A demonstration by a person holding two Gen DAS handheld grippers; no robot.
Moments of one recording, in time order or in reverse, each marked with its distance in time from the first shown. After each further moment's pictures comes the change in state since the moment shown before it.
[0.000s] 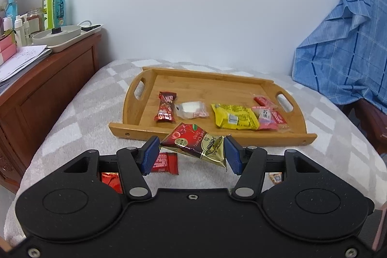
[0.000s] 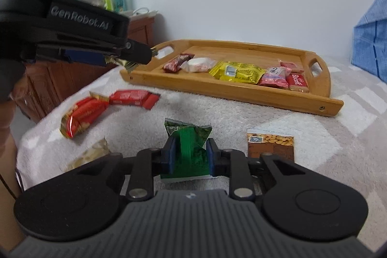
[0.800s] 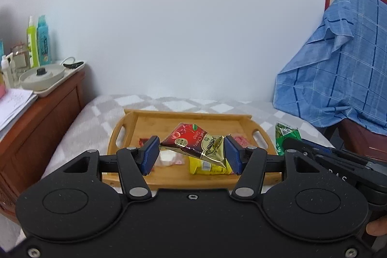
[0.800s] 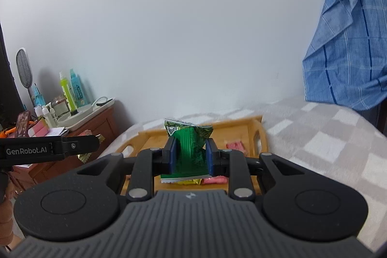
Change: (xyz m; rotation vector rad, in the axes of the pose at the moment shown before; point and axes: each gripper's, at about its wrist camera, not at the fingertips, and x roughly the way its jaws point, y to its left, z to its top) left arm -0.031 -0.035 0.070 0.051 -0.094 -0.059; right arm -0.061 -0.070 0.093 0.228 -0.274 -0.115
